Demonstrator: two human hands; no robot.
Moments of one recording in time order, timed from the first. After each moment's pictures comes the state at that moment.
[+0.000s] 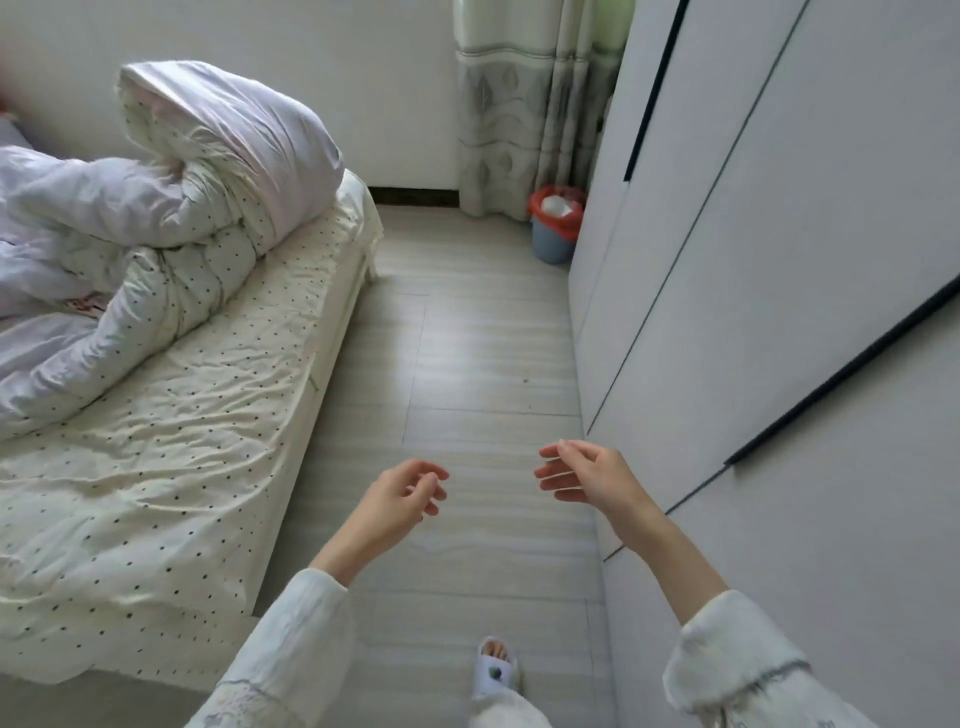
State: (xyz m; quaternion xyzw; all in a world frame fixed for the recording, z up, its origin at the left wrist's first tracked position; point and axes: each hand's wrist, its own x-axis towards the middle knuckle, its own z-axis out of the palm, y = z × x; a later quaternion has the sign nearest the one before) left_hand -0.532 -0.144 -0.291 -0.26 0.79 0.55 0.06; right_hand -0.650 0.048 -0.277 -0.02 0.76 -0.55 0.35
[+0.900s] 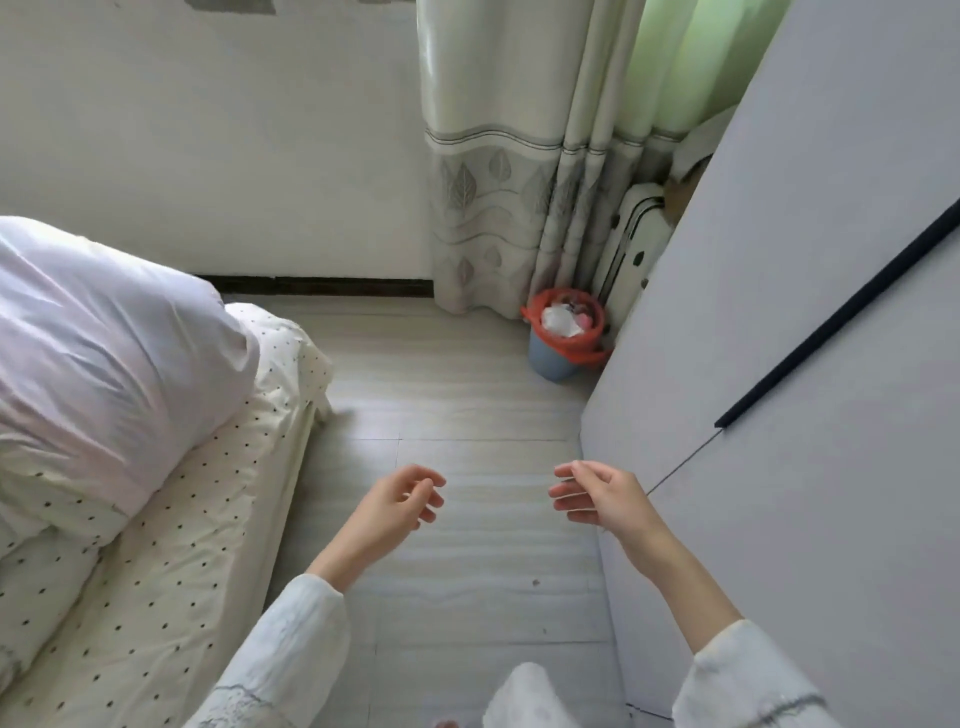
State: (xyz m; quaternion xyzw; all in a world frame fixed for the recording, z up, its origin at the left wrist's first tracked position) left_hand -1.164 -0.495 -0.294 -0.25 0.77 0.58 0.09; right_hand -1.265 -0.279 -0.281 0.03 0.76 -0.56 0.32
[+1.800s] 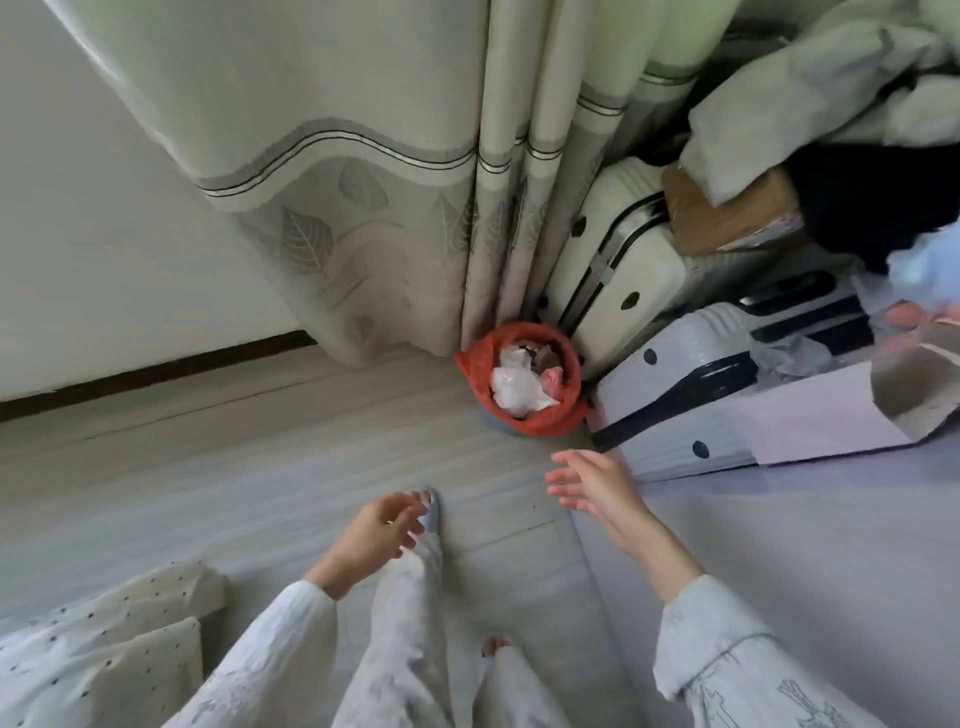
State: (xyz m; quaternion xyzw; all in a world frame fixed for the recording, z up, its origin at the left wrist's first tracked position) left_hand -1.804 -0.672 -0.441 -0.24 0.75 0.51 0.34; right_hand -1.871 -0.437 -0.424 0.31 0.69 -0.57 0.32
